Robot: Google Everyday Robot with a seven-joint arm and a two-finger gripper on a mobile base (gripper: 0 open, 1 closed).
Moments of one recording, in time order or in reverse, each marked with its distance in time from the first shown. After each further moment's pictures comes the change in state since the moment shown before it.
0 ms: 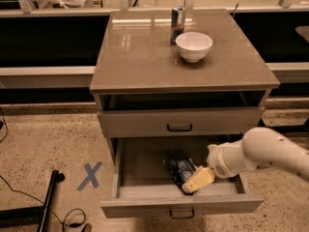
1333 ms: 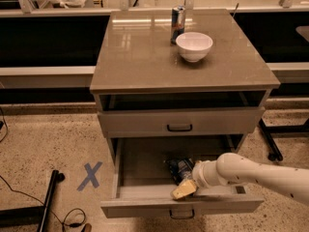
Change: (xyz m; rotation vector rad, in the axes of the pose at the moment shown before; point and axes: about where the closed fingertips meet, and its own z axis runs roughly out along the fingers) arm 0.061 -0.036 0.152 0.014 -0.028 0.072
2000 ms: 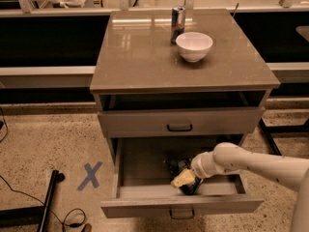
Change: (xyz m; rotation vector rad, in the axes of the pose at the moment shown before) arm -0.008 -0.044 0.026 -0.001 0.023 0.039
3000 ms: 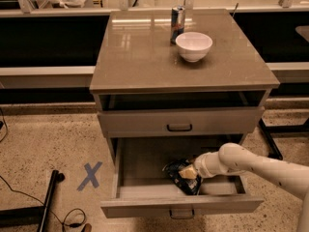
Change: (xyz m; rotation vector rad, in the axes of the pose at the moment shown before) arm 0.001 -0.012 0.010 -0.041 -0.055 -0.005
